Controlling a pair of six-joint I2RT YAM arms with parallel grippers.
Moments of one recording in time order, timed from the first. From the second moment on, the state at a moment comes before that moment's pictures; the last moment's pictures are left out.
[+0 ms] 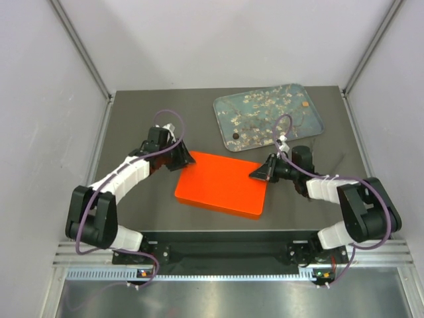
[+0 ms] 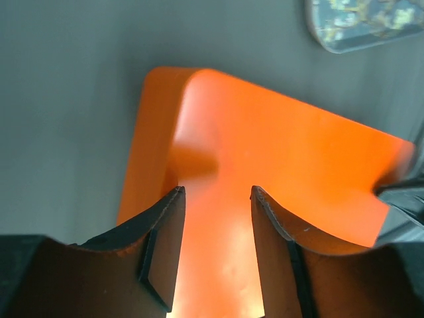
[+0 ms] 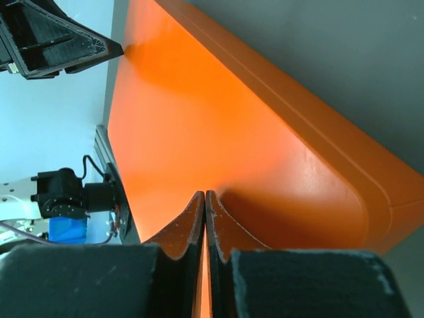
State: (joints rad) left arm -0.28 1.43 0.86 -0.24 0.30 -0.63; right arm 0.27 1.46 0.45 0.50 -0.76 0.70
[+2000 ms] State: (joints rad) left arm -0.28 1.26 1.01 -0.42 0.36 -0.55; right arm 0.38 0.70 0.64 -0.28 -0.41 0.49
